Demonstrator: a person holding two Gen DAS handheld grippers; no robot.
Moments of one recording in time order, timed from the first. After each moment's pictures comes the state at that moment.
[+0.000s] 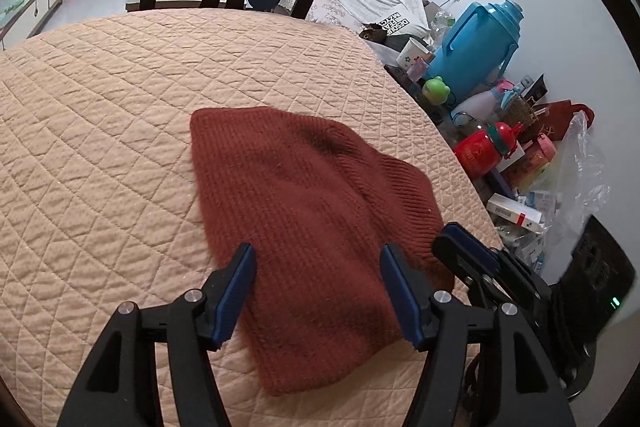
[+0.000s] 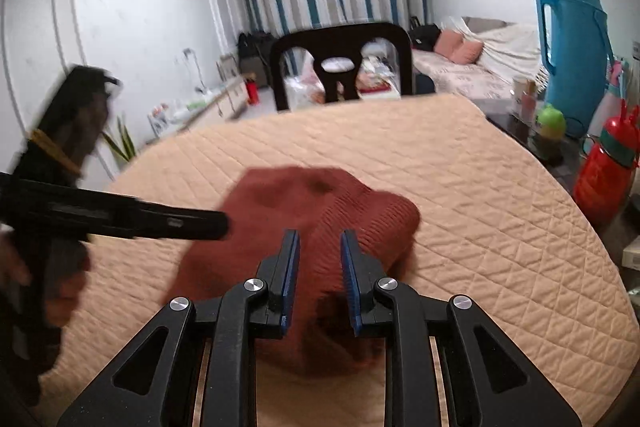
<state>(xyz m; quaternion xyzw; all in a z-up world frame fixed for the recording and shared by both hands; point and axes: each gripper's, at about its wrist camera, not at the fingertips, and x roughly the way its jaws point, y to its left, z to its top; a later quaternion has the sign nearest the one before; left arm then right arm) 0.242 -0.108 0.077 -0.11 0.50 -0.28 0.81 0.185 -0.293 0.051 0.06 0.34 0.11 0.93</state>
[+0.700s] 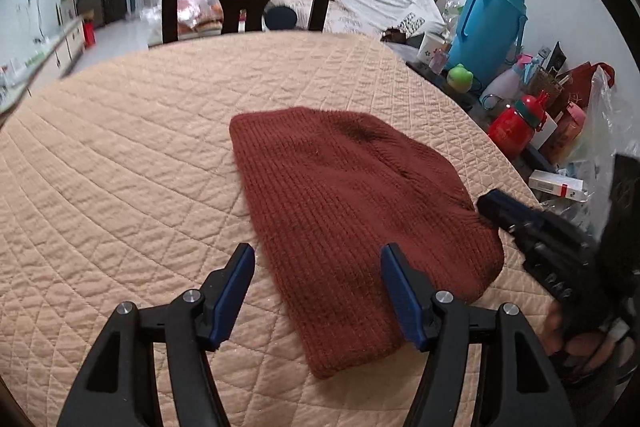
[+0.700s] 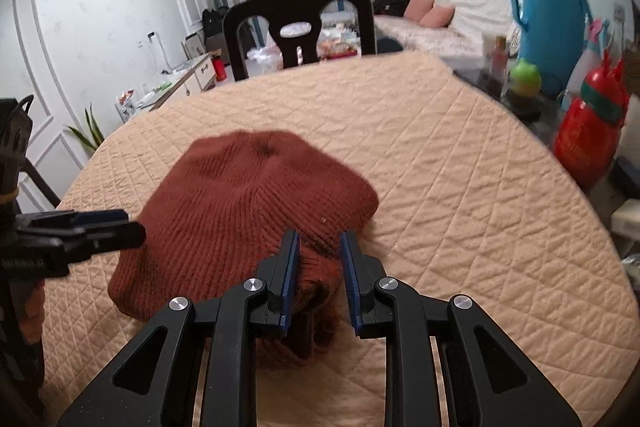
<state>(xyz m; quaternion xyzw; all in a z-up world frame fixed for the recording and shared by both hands) 0.210 -0.109 0.077 -0.02 0.45 -0.23 0.86 0.186 -0.310 0.048 0.06 0.36 0.06 0.93</state>
